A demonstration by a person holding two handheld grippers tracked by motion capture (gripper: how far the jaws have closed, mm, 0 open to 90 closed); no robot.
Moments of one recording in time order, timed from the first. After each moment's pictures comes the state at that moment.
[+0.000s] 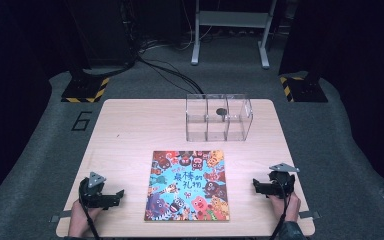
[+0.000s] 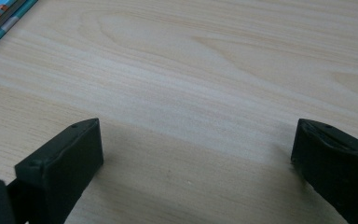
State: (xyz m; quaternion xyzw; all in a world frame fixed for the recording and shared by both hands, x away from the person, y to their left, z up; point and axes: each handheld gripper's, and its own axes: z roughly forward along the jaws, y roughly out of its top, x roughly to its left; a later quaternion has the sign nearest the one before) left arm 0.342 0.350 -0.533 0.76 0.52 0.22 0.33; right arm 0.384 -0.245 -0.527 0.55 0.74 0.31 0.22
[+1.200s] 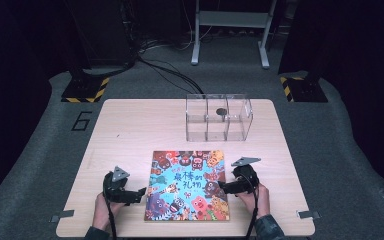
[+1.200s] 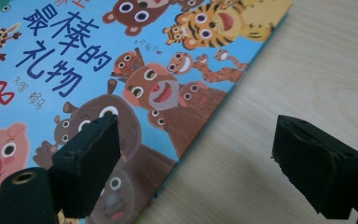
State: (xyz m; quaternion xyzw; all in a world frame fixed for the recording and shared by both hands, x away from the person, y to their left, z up) left arm 0.363 0.283 -0.527 0.79 0.47 0.18 0.35; right arm 0.395 -0.139 -0.499 0.43 0.83 0.34 0.12
